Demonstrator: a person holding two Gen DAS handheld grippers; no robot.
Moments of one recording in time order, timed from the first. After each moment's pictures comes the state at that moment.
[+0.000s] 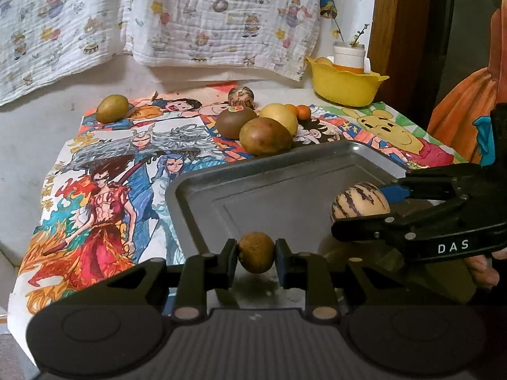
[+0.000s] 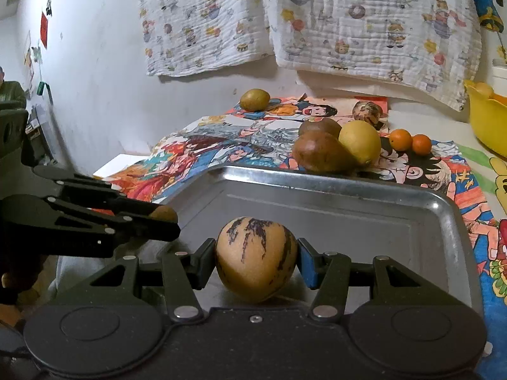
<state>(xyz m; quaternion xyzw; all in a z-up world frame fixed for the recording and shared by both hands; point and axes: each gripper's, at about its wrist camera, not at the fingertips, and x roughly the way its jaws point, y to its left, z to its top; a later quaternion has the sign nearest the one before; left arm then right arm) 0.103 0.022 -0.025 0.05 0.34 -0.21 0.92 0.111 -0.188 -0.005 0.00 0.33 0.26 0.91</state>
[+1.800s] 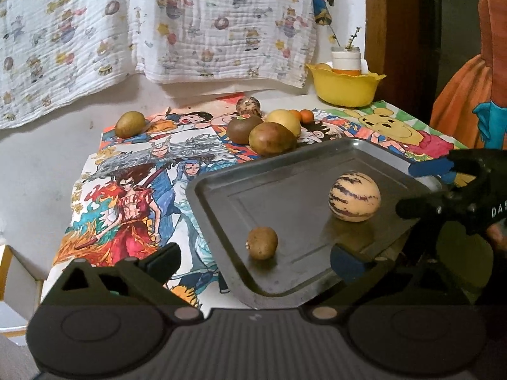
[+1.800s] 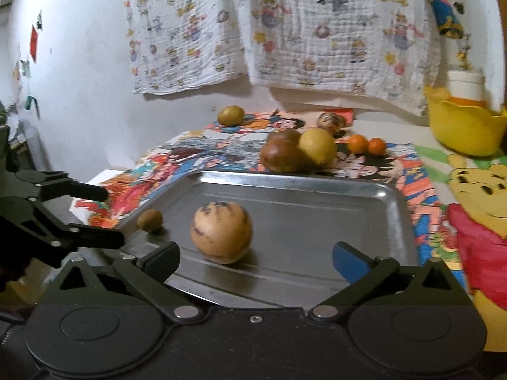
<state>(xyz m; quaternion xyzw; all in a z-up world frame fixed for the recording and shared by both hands) 0.067 0.034 -0.017 0.09 0.31 -0.19 0.93 0.071 -0.232 0.003 0.01 0.29 0.22 0.93</state>
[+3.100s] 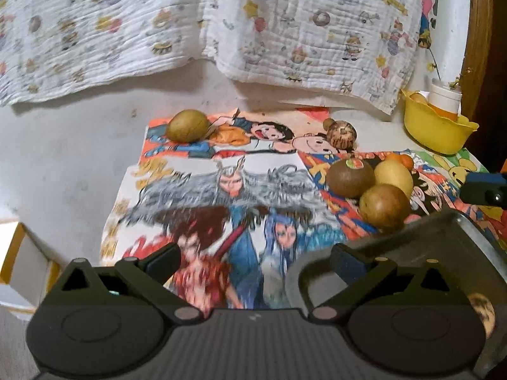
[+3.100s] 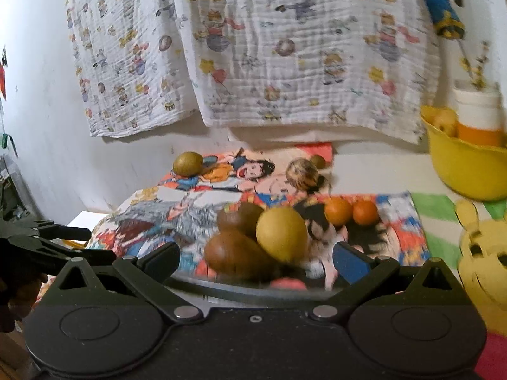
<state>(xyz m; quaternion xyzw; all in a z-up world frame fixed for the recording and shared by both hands) 0.225 0.072 -0.004 0.03 0.34 -0.11 0.93 0.227 -0.233 0.037 0.06 0.29 0.19 0.94</state>
